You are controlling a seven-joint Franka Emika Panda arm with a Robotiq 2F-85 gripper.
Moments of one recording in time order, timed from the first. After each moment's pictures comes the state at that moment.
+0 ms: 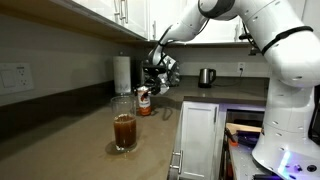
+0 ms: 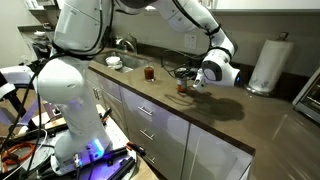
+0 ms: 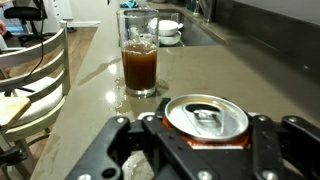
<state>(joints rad) -0.25 0.56 -0.23 -1.88 1.16 1.37 0.59</state>
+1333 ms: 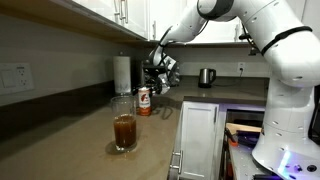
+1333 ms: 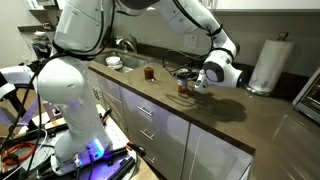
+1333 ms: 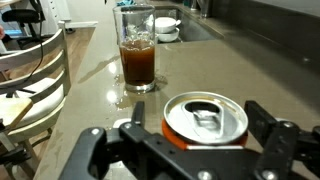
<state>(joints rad) -0.25 0.57 -0.25 -1.86 1.16 1.37 0.63</state>
